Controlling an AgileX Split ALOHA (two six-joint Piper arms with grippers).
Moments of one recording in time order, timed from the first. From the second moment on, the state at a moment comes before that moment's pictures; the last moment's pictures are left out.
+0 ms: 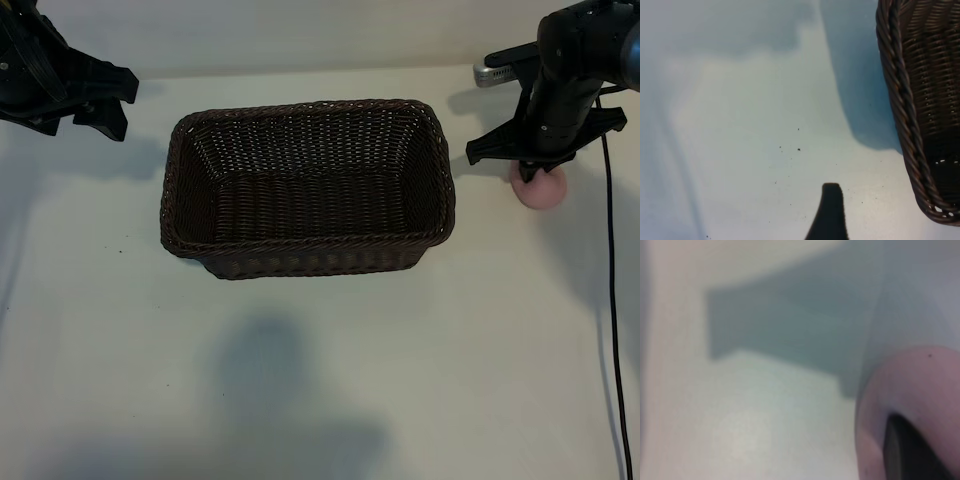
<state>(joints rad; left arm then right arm) -0.16 1.65 -1.45 -0.07 1.04 0.03 0.30 2.16 -1.54 -0.12 0.82 0.17</state>
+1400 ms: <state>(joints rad) -0.16 1.65 -1.45 -0.07 1.05 0.02 0.68 1.83 -1.62 0.03 0.93 0.10</state>
